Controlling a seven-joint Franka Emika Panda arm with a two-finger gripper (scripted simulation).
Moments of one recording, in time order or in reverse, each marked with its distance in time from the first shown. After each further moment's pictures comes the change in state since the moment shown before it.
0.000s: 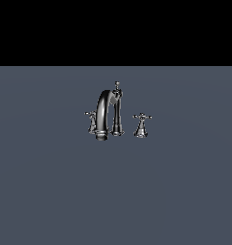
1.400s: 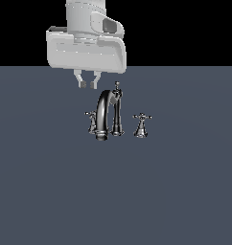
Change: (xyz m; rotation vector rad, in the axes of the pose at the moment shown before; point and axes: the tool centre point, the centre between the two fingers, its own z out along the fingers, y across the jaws) arm 0.210 -0.050 0.234 0.050 -0.011 0.153
